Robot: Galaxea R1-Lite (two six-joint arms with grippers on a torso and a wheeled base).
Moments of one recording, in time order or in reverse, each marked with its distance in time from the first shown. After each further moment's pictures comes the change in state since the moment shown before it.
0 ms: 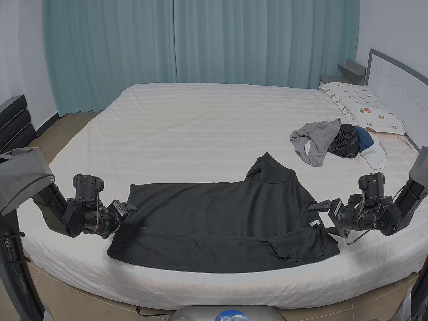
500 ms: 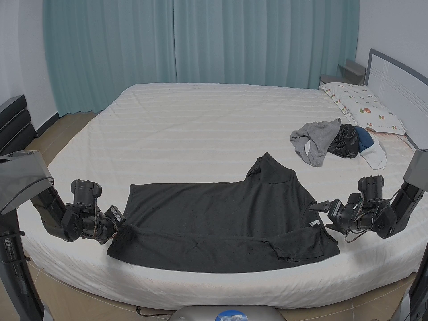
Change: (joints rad) left arm 0.013 0.010 0.046 -0.015 0.004 -0.006; right arm -0.015 0.060 0.005 -0.109 -0.049 -0.093
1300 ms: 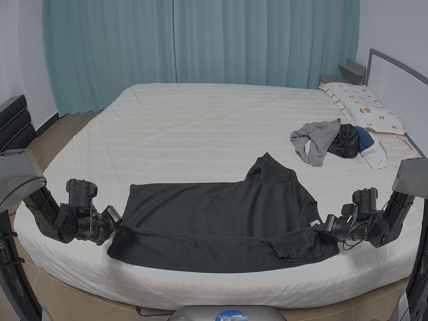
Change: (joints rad) left arm 0.001 -0.071 0.057 0.006 -0.002 -0.008; right arm -0.006 0.122 0.036 -0.102 0.013 -0.196
